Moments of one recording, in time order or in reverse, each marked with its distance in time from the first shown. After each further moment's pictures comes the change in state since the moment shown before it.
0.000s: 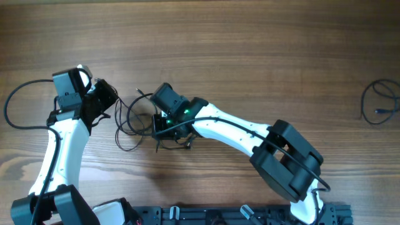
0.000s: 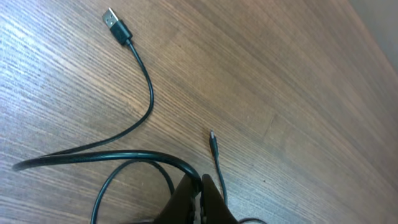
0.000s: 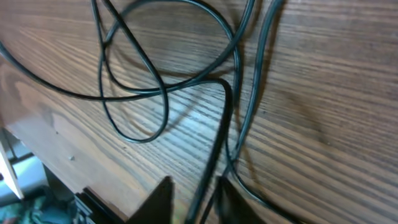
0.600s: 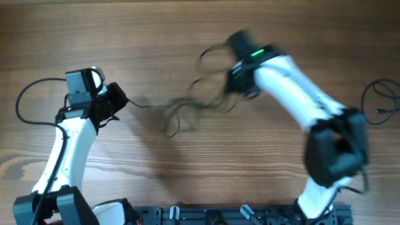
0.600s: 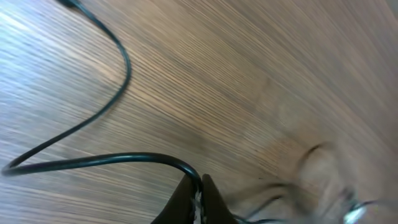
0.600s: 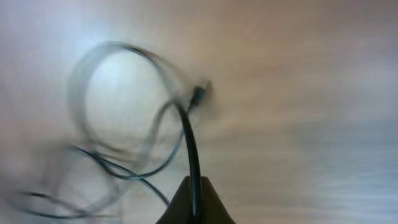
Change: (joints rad) left arm -0.102 0.000 0.000 -0.060 0.003 -0.003; right arm -0.603 -0.166 0.150 -0.499 0.331 -0.392
